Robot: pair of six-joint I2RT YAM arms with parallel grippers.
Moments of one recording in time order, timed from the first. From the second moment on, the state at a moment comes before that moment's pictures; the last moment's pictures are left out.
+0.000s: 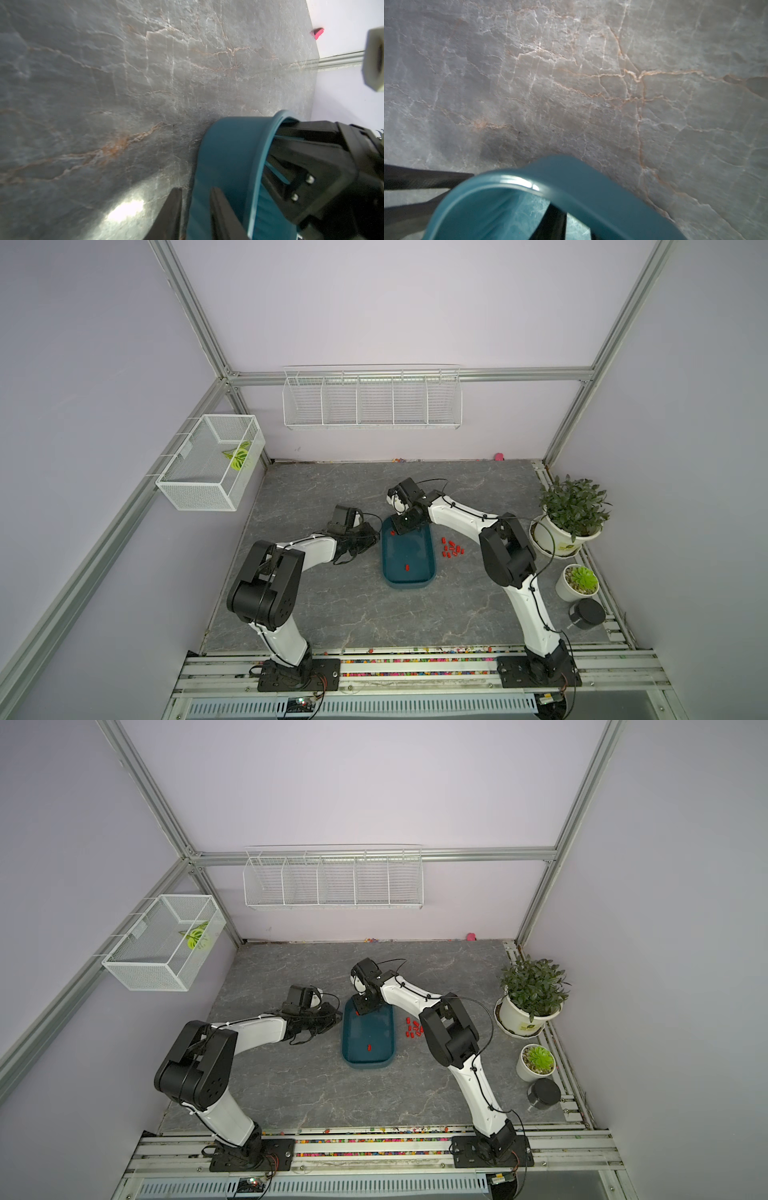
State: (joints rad) left arm -0.37 1.72 0.84 0.03 0.39 -0.80; right arm 0.66 2.31 1.86 -0.66 -0.16 0.17
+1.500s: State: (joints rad) left arm -0.37 1.72 0.84 0.03 0.39 -0.80; right arm 0.68 2.30 1.86 -0.69 -0.14 0.15
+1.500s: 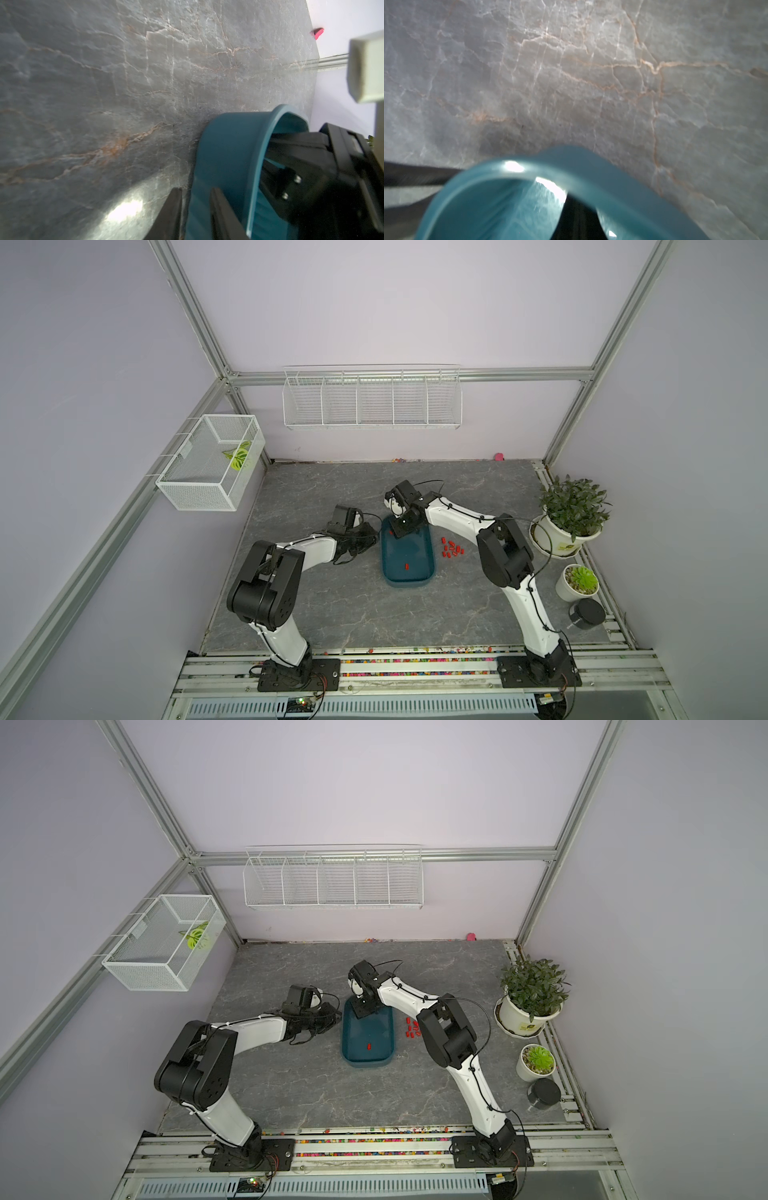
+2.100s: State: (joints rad) left arm -0.37 1.72 0.84 0.03 0.39 -0.80; right arm 0.68 2.04 1.71 -0.68 -0.12 0.15
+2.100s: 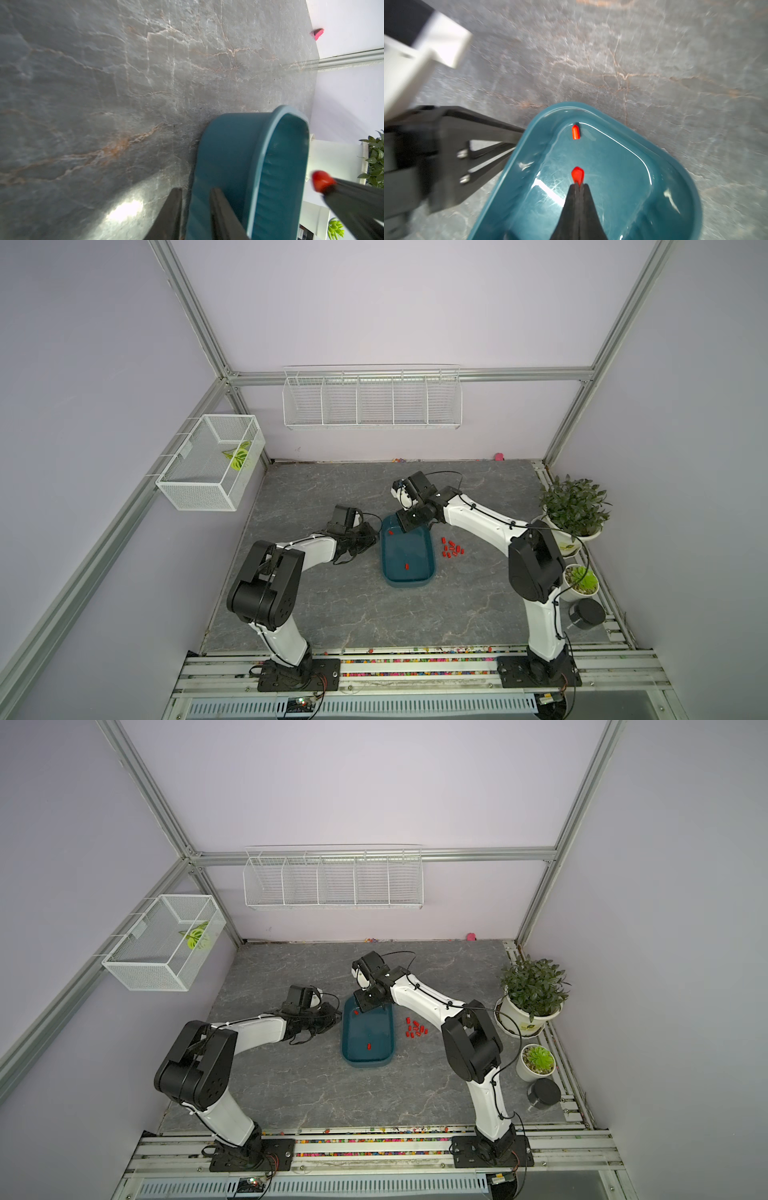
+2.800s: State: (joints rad) left arm -0.37 1.72 0.84 0.03 0.39 -0.80; right arm 0.58 1.69 1.42 -0.72 -0.09 0.15
